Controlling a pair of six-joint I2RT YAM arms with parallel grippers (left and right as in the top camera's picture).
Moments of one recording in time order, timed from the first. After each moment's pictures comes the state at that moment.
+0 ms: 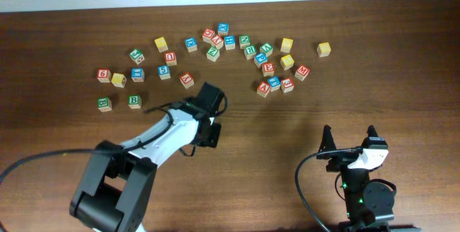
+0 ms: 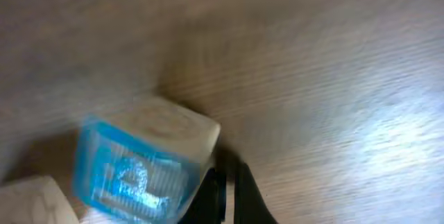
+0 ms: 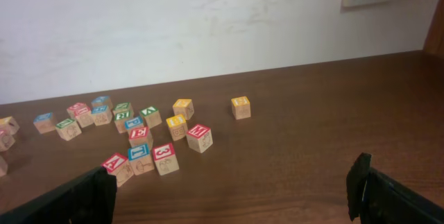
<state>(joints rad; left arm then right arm) -0.50 1.80 1.04 -0.66 -0.05 -0.23 0.07 0.01 0.01 -0.06 0.11 0.15</state>
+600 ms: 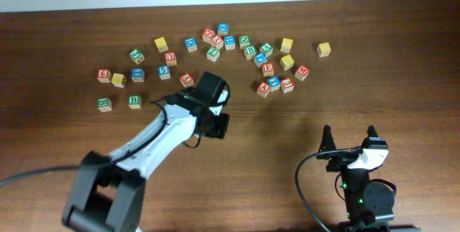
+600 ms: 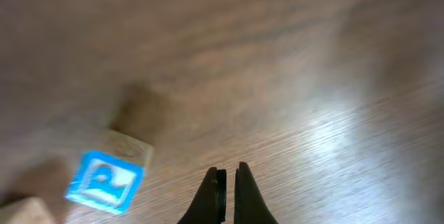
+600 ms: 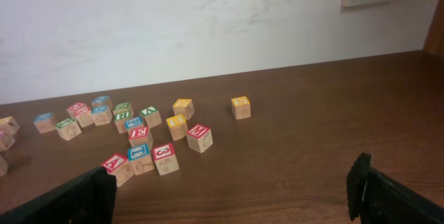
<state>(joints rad) -0.50 1.73 1.15 -0.71 0.09 -0.20 0.07 0.01 0.01 -0.06 0.11 0.15</state>
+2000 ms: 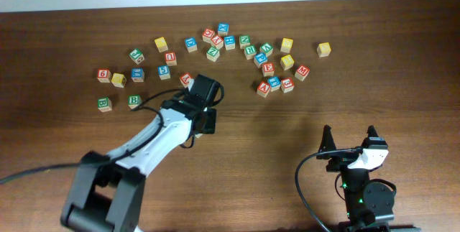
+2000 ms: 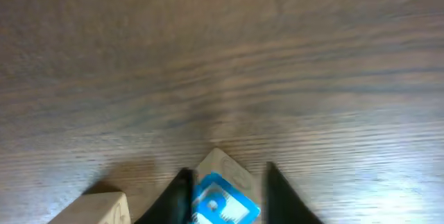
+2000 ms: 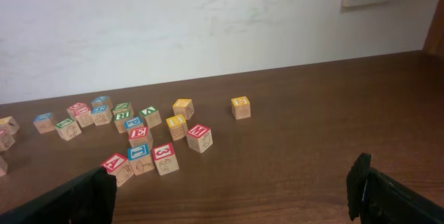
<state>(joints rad) -0.48 1.75 1.06 -0.59 -0.17 -0.34 0.07 0.01 0.01 -0.06 0.11 0.15</state>
